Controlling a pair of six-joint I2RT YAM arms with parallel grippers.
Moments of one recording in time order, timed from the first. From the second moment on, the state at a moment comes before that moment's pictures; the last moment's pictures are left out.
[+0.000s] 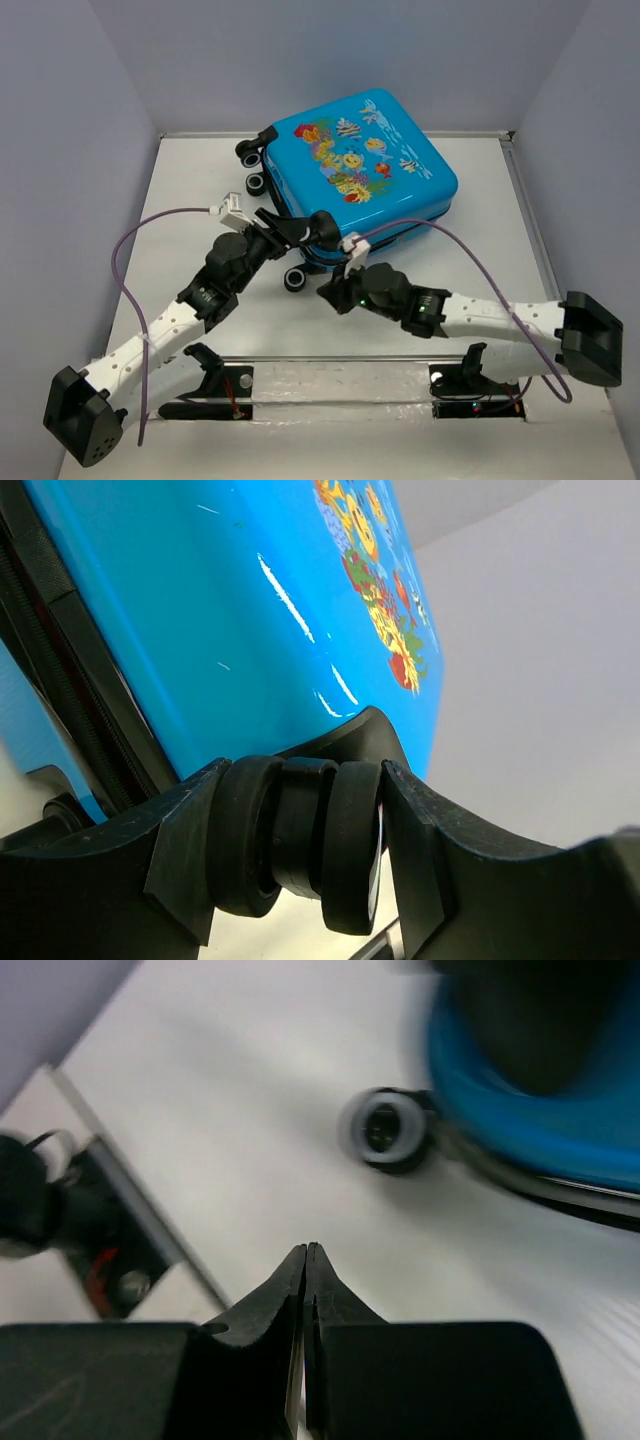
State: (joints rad) left arm -0.65 0.86 0.55 0.20 -0.16 -1.01; right arm 1.23 1.28 0.72 0.24 0.19 0.49
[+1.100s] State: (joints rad) left arm -0.47 0.84 0.55 0.18 0.00 -1.01; right arm 0.50 1.20 0.45 0.35 0.06 0.28
